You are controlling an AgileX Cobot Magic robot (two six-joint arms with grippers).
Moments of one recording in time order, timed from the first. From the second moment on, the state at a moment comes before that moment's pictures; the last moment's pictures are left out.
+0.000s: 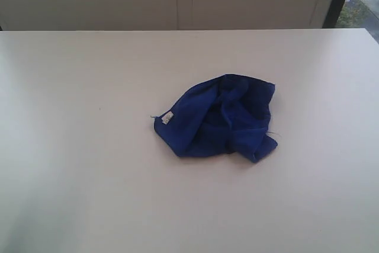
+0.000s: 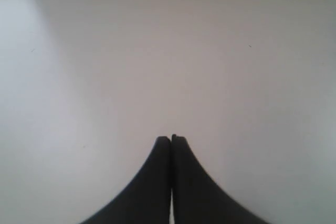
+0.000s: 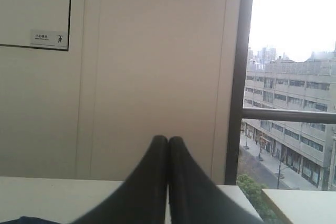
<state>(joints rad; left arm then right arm) -0.03 0.00 0.02 -0.08 0.40 0.13 -0.16 0.00 -0.01 -0.01 -0.22 -0.03</state>
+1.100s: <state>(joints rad) -0.03 0.00 0.02 -0.08 0.40 0.13 -0.16 0.24 -0.37 0.01 0.35 0.03</state>
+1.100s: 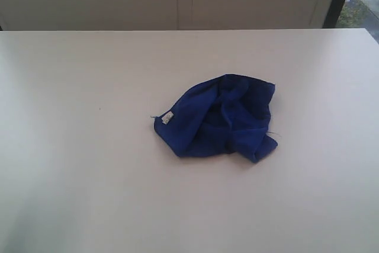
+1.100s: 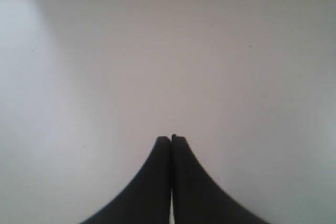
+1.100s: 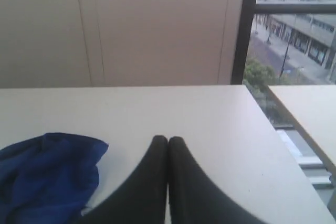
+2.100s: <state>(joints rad) -0.03 0.00 0.02 -0.08 0.40 0.13 0.12 1.61 -1.07 0.65 0.46 -0.44</state>
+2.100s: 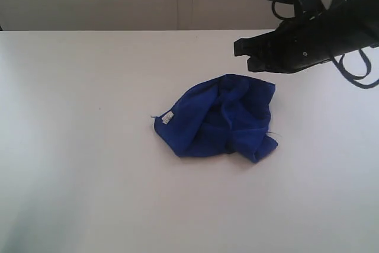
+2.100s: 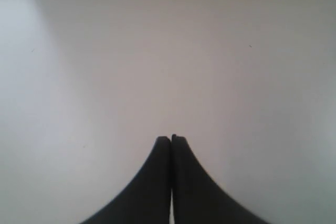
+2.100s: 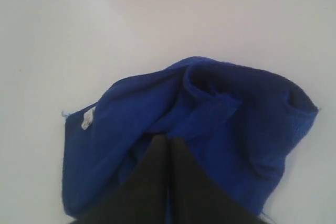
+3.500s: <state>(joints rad) -0.03 0.00 0.02 -0.08 0.40 0.13 0.12 1.92 -1.11 0.78 0.18 -0.31</state>
